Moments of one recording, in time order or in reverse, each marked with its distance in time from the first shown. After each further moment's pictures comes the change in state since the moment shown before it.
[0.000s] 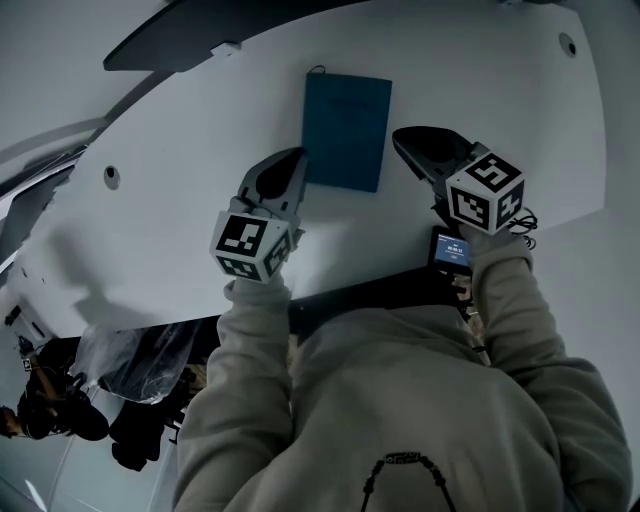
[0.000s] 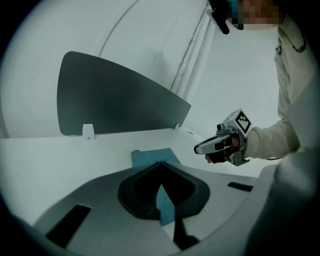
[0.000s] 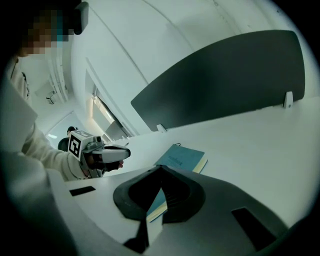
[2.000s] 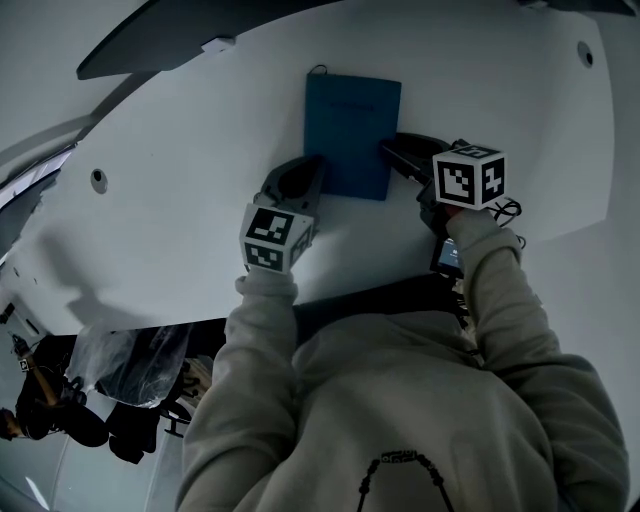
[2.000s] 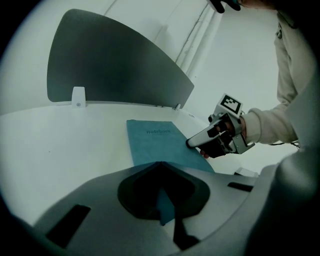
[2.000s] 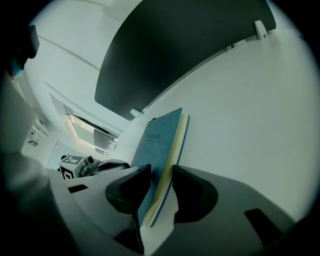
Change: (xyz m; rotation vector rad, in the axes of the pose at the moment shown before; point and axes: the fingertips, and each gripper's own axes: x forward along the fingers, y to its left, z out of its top) left arm 0.049 0.007 -0.078 -0.012 0.167 -0.030; right arm 0.055 -0.041 -0.063 0.404 0.154 -0.018
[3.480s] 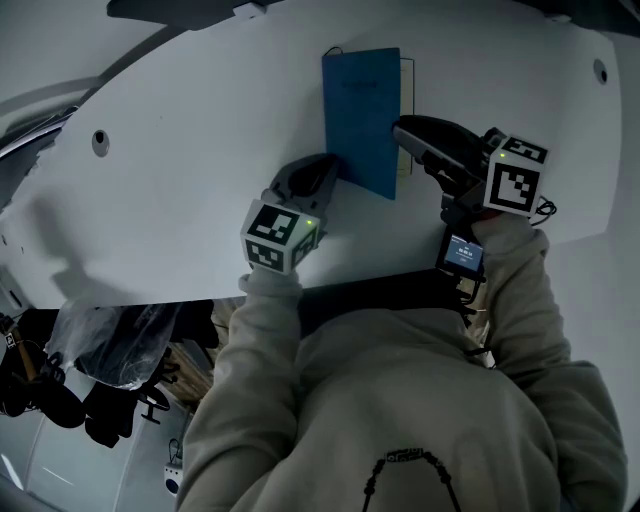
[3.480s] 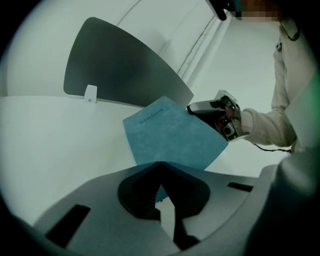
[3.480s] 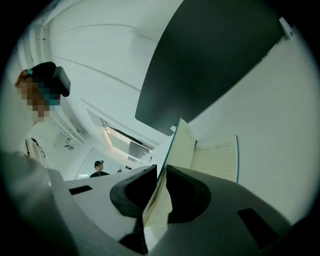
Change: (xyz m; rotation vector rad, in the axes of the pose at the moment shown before) left arm -0.029 -0.016 -0.014 -0.104 -0.075 -0.030; right arm -0.029 0.098 0.045 -0.057 -0.118 0.378
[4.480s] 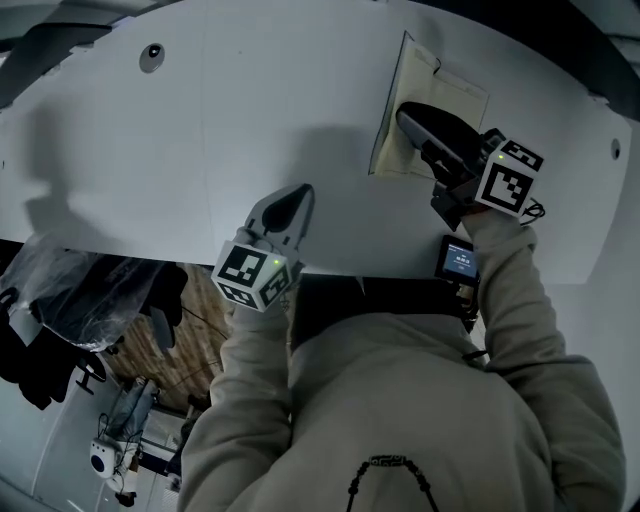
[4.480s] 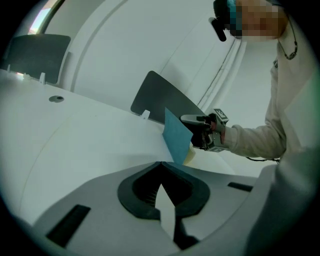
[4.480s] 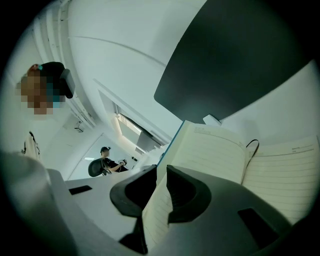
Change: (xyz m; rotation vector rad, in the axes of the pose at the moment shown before) left arm -0.174 0.043 -0.051 -0.226 -0.232 0.219; right arm 0.122 0.071 -0.017 -0.187 0.053 0.104
